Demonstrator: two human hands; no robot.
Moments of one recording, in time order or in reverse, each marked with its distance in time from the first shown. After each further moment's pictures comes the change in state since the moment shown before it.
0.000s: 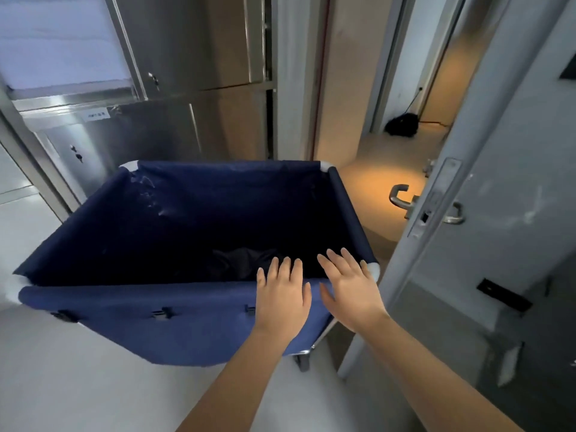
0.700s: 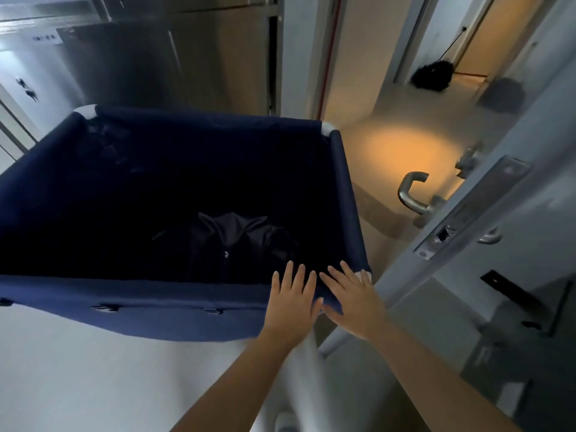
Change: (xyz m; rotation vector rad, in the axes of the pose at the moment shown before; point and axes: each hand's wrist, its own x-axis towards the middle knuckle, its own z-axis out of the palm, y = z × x) left_hand 0.086 0.046 0.126 0.083 -0.229 0.090; right_hand 0.065 0.142 0.093 -0.035 -0.248 -0.184
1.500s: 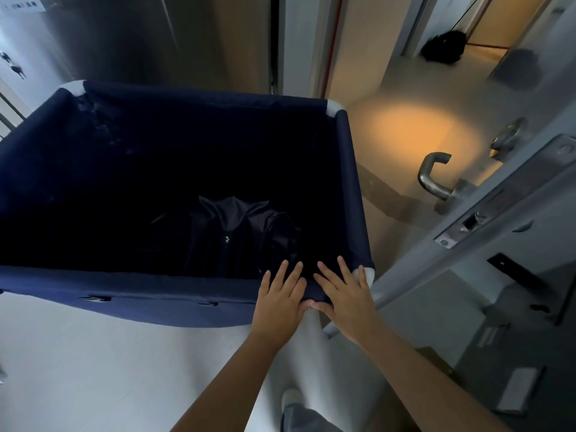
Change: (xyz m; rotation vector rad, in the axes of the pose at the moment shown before) left_hand -0.018 -0.036 0.039 -0.013 0.169 0.034; right_hand 0.006 -0.029 0.035 -0.119 0.327 -0.049
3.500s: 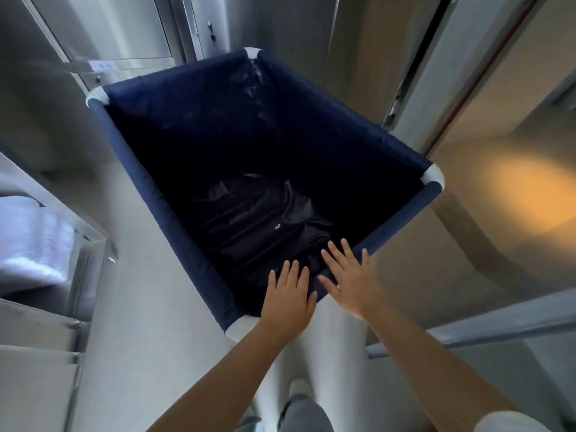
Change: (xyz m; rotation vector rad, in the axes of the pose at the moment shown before) left_hand -0.139 -0.079 -0.049 -0.107 -0.206 -0.556; right_hand 0.055 -0.149 0.016 0.130 -0.278 -0.353
